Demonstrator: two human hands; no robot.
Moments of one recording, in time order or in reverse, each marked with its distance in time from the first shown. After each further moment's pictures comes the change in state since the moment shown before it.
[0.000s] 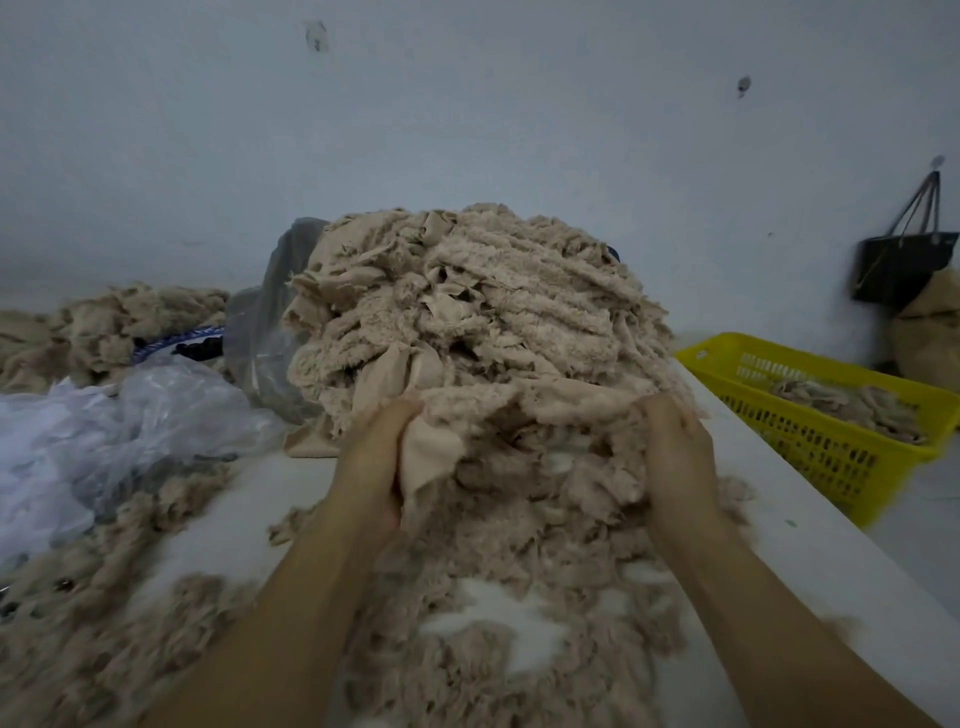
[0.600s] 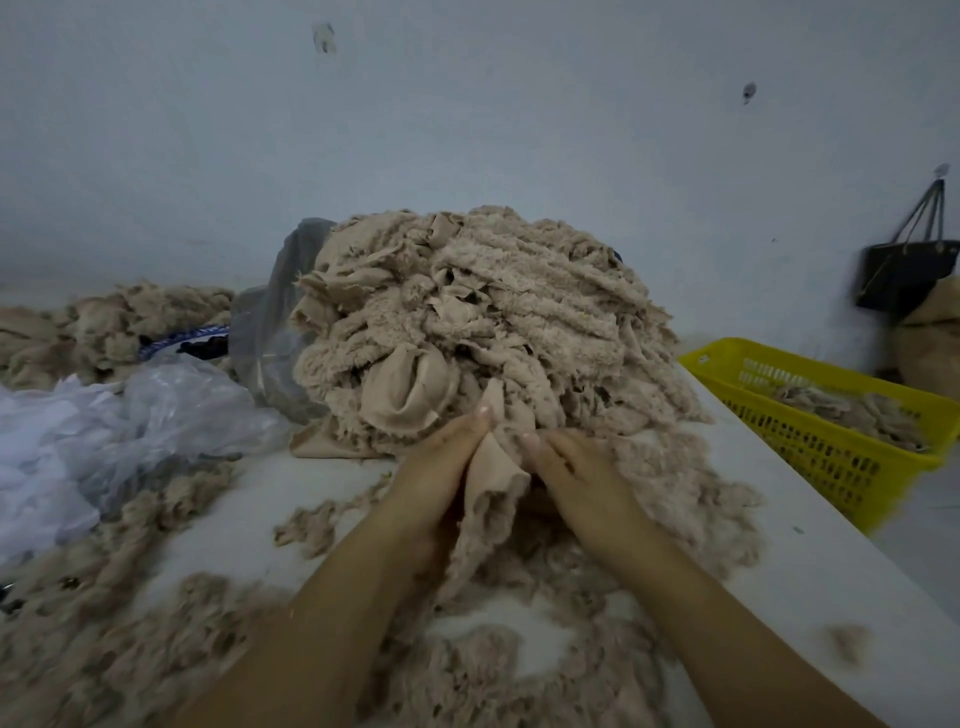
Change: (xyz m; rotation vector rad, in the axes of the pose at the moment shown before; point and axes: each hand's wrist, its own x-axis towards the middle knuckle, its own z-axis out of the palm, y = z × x) left_hand -0.017 -0.013 0.024 0.022 -0.261 -0.144; right_hand -0.021 0.016 0.031 -0.513 -0.543 -0.348
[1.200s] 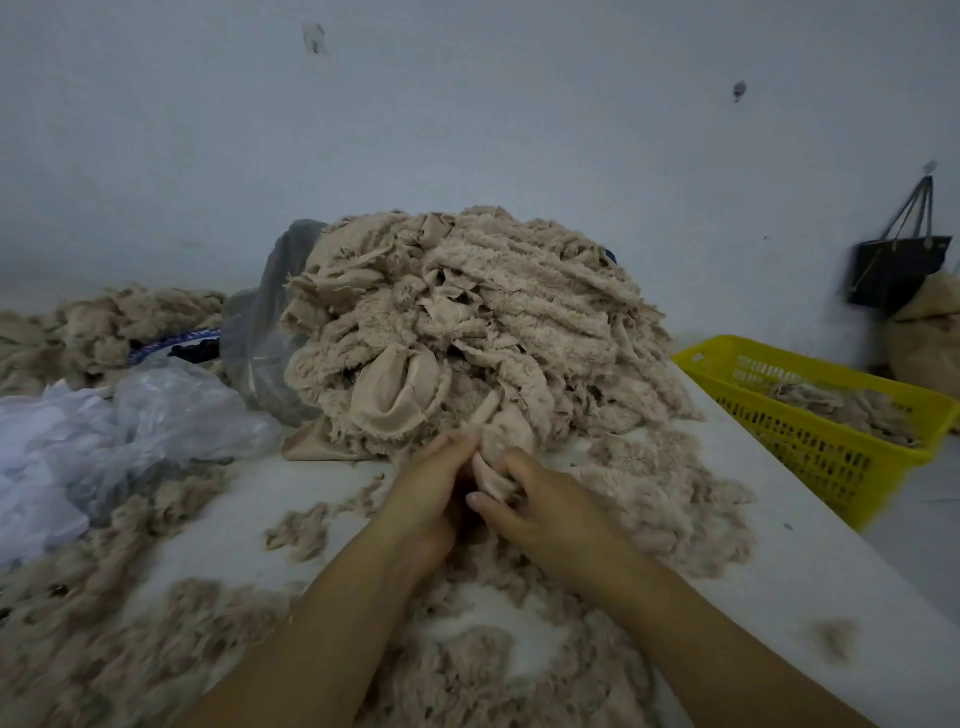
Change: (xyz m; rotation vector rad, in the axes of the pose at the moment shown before) left_hand 0.016 -0.013 -0.005 -0.028 0.098 -0.058; right_hand -0.010 -0.007 0.015 -0.266 -0.126 -0.159
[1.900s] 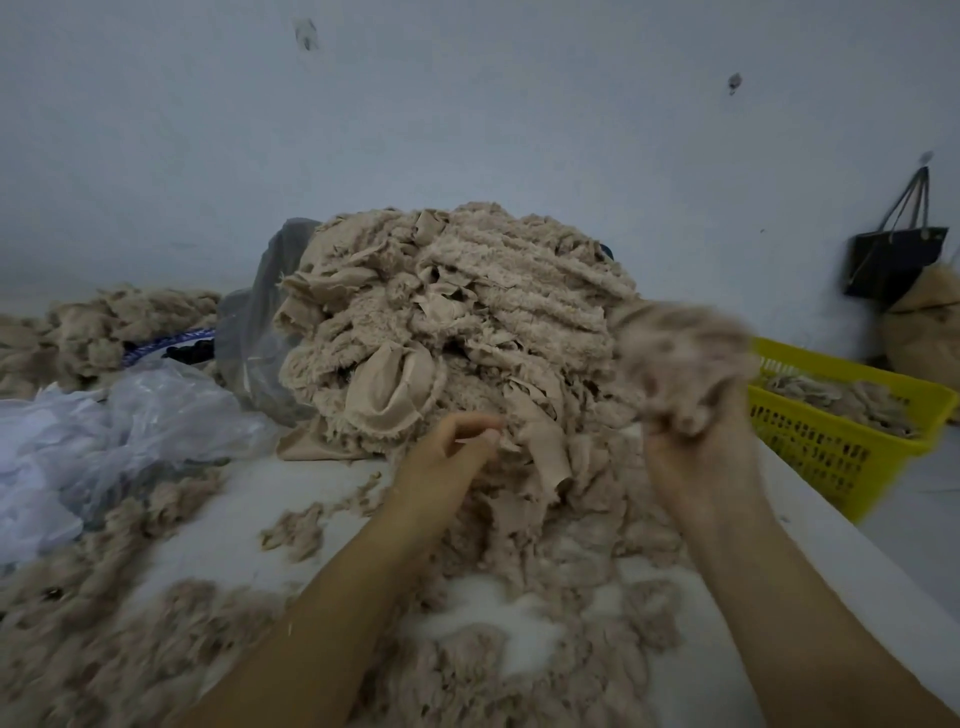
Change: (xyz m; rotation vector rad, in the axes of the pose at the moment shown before) left_hand 0.000 -0.003 -0.004 0.523 -0.031 0.371; right_hand 0.001 0.035 -0.079 1.753 0.703 0.246
